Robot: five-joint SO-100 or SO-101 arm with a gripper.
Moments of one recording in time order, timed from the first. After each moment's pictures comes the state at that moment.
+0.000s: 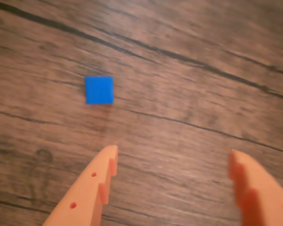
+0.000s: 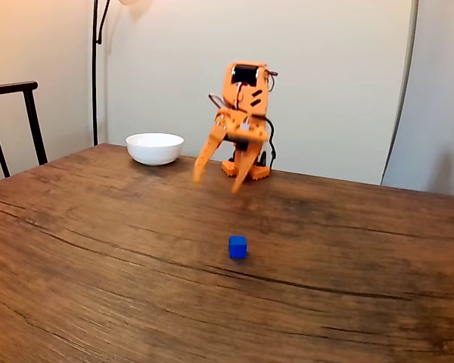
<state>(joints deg) -1.5 87.2 93.3 50.5 107.8</state>
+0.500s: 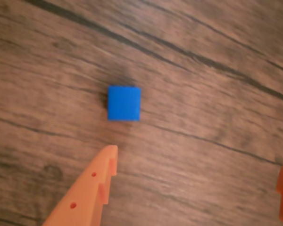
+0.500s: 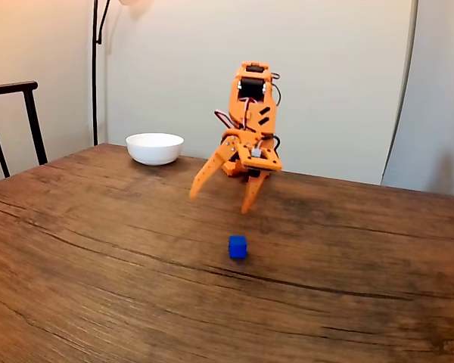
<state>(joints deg) -4.7 79.5 90.8 47.1 107.8</state>
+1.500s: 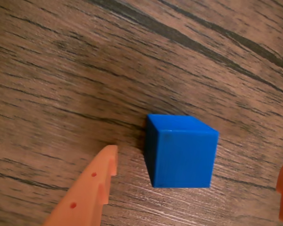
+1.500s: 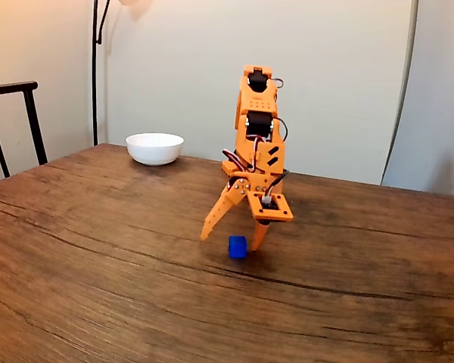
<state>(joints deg) -8.1 66.1 90.7 37.1 104.6</state>
